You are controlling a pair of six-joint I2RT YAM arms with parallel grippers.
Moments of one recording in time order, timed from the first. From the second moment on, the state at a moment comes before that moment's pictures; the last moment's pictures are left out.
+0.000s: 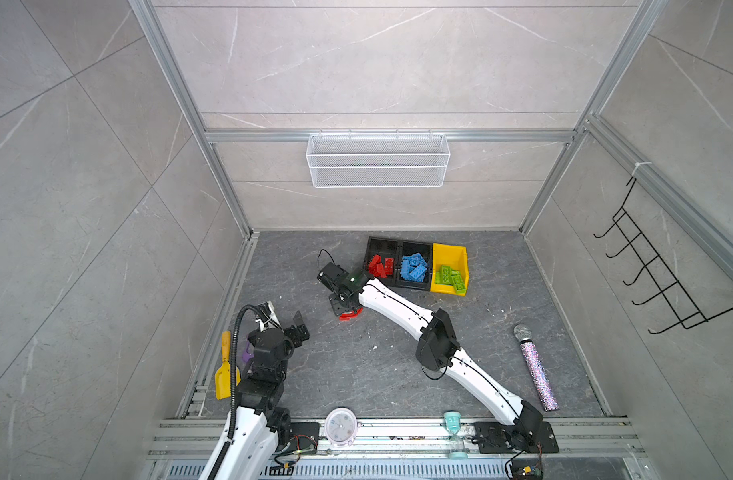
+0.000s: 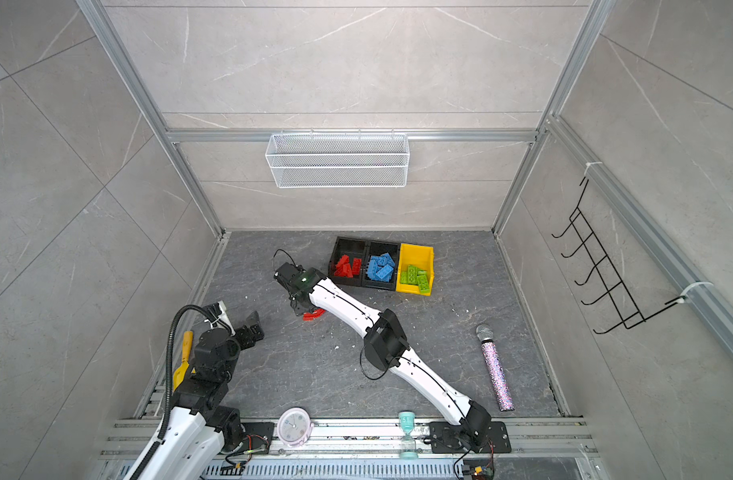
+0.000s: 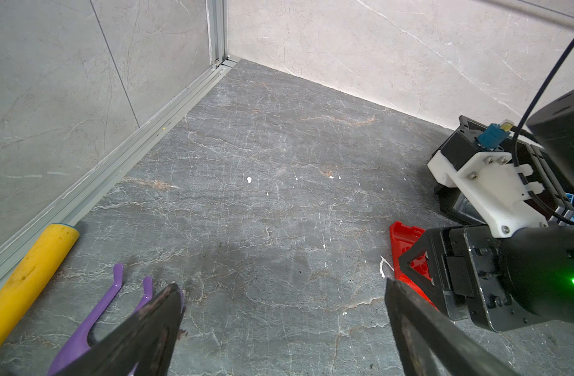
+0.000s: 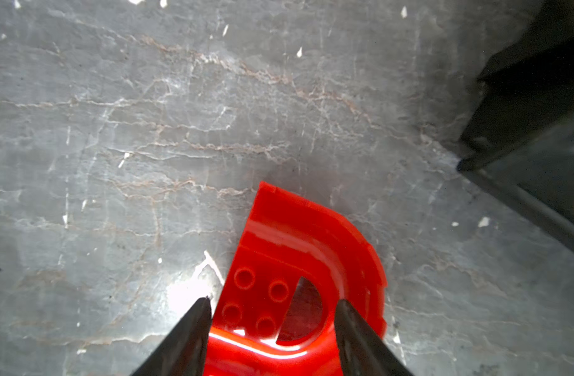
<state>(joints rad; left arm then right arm) -0.20 0.51 0.28 -0.19 -0.32 -0.34 0.93 2.77 2.78 -1.21 0.23 0.45</state>
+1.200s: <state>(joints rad) -0.20 0.50 0.28 -0.19 -0.34 -0.35 0.91 2.78 2.77 -1.23 0.20 0.28</state>
